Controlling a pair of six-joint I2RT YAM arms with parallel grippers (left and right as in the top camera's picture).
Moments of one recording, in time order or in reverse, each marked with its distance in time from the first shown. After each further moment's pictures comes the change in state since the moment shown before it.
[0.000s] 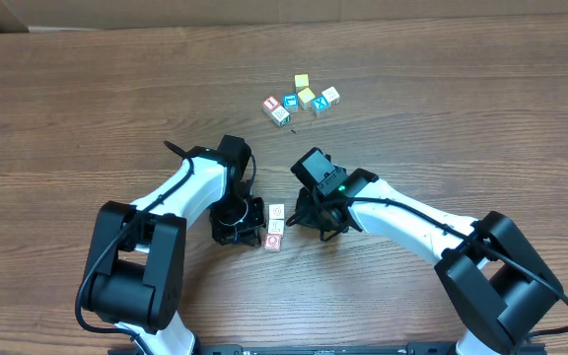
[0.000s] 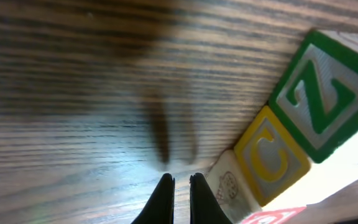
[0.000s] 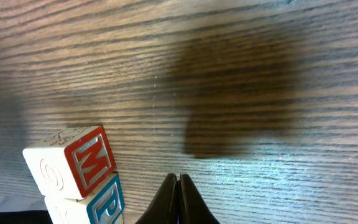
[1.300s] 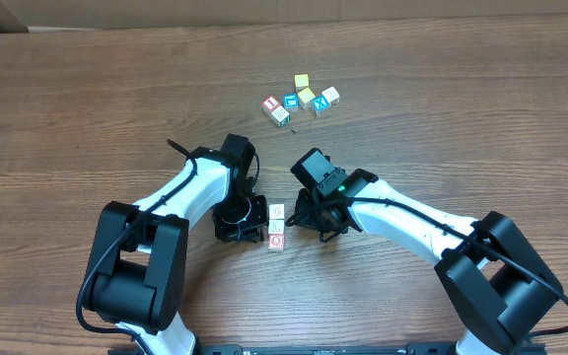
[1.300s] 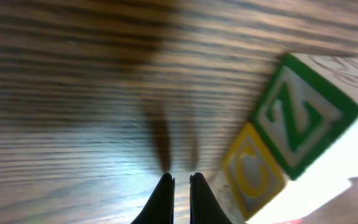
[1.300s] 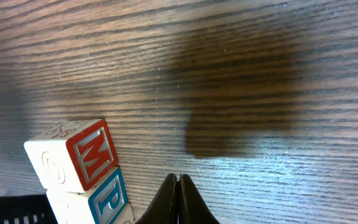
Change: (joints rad) left arm -0.015 0.000 0.000 0.039 -0.026 -0.030; right arm 0.001 0.000 0.000 -0.004 -0.020 0.000
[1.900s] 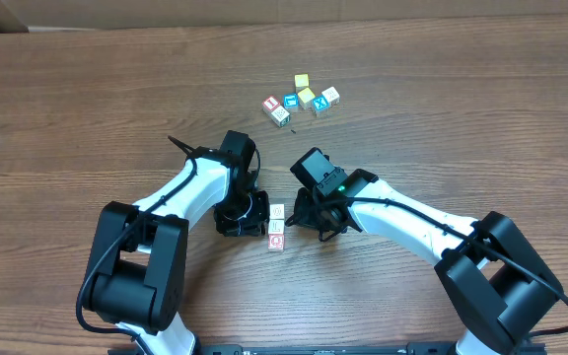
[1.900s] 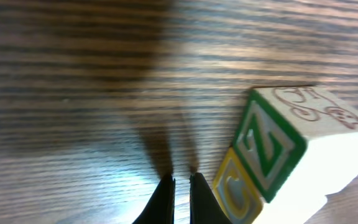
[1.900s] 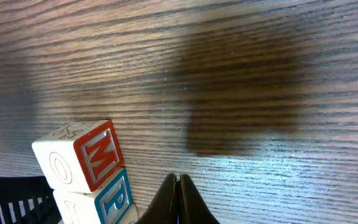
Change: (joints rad) left arm 0.000 -0.001 0.000 0.068 0.003 0.058; right arm 0.000 0.000 0.000 0.012 -0.004 0.000
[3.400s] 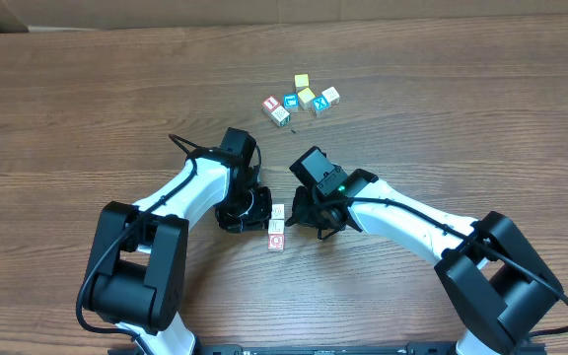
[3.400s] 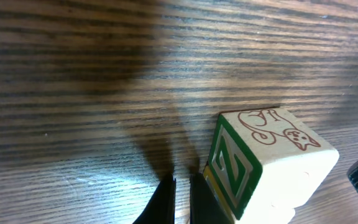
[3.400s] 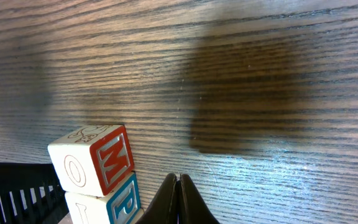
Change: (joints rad) left arm 0.000 0.000 0.000 0.055 0.018 0.002; right arm 0.000 0.000 0.000 0.030 0.000 -0.026
